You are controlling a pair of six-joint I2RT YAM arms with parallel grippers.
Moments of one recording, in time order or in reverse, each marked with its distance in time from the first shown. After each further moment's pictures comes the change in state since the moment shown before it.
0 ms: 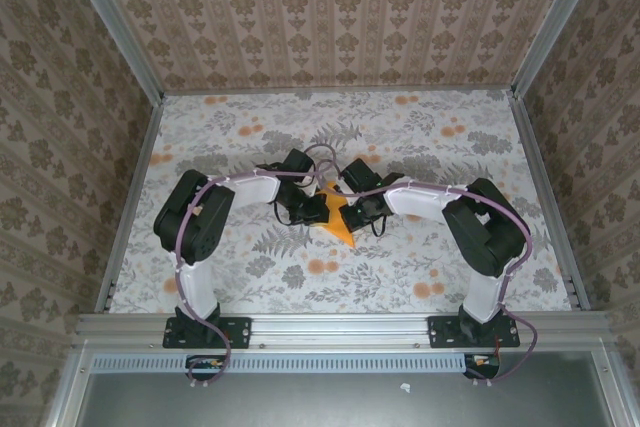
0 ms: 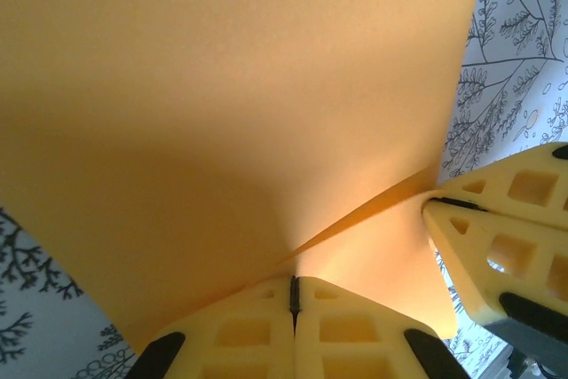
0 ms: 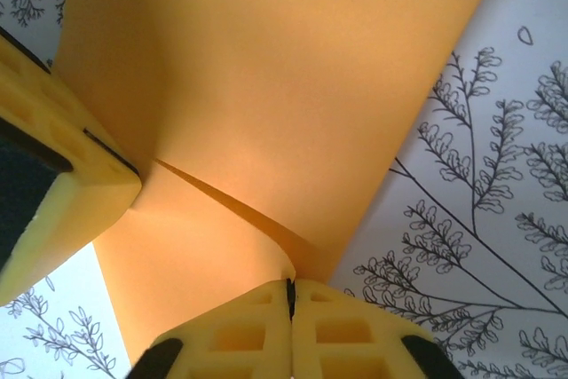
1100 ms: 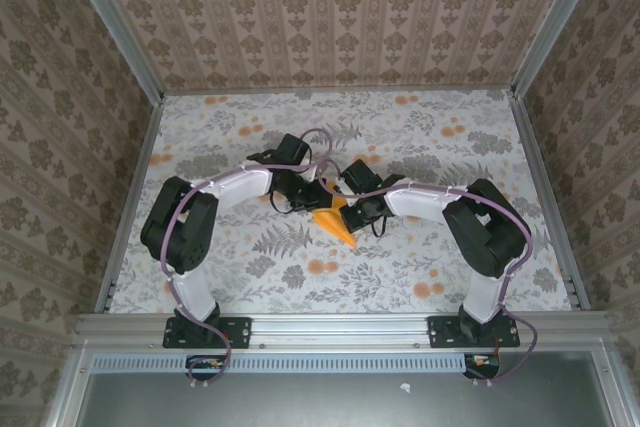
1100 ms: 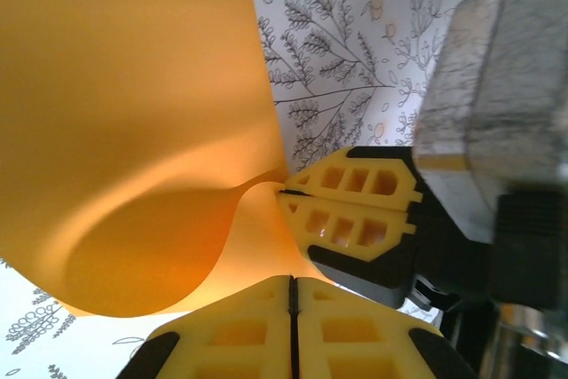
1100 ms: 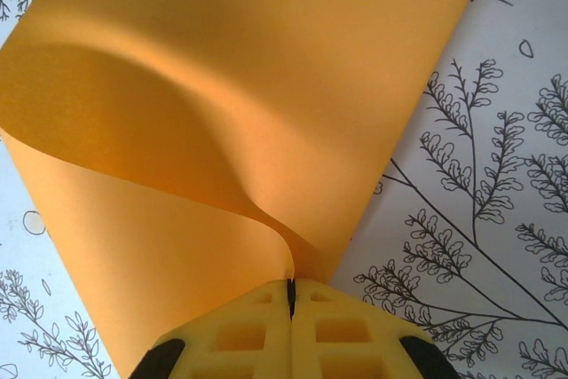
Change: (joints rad) left arm 0.018 -0.090 0.065 -0.039 0.076 -0.001; right arm 0.015 -0.002 -0.019 0.037 0.013 -0.023
